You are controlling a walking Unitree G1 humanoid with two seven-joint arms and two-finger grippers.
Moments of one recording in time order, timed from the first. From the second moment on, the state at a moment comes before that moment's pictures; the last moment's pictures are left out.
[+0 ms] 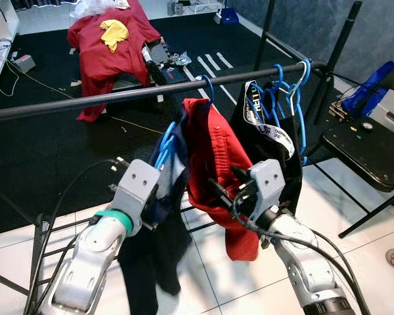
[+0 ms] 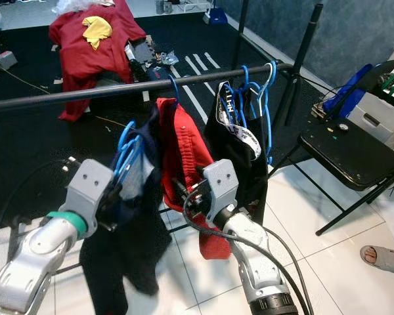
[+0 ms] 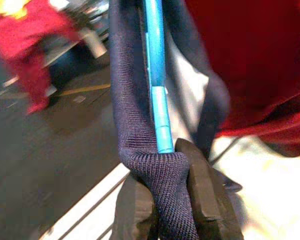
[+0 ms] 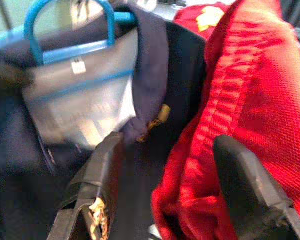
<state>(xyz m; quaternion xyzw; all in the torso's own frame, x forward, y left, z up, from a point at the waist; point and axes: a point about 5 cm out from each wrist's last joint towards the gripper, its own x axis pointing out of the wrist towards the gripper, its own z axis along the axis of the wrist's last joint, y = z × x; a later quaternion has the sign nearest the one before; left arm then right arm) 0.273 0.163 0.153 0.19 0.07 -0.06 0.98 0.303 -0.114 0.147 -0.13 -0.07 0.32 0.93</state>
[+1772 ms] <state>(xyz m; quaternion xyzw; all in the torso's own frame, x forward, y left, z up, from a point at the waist) 0.200 0.182 0.156 0.13 0.06 -0.22 0.97 0.313 -0.062 0.157 -0.14 -0.15 0.36 0.91</state>
